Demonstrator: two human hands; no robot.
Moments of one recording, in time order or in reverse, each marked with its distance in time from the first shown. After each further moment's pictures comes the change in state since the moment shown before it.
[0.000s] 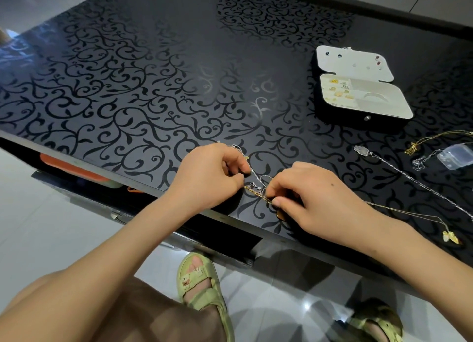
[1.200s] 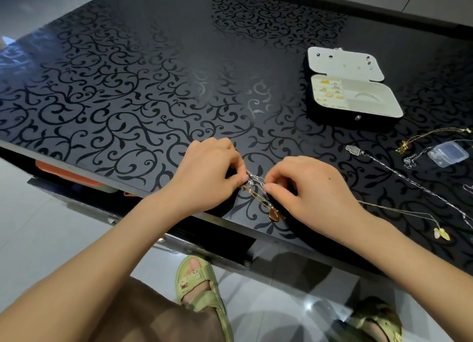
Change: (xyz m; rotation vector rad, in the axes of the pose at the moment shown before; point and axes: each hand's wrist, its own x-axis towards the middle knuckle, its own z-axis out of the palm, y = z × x) left_hand 0.011 0.001 0.003 0.371 -0.026 0.234; right_hand 0.001 0.000 0.000 0.003 0.184 0.160
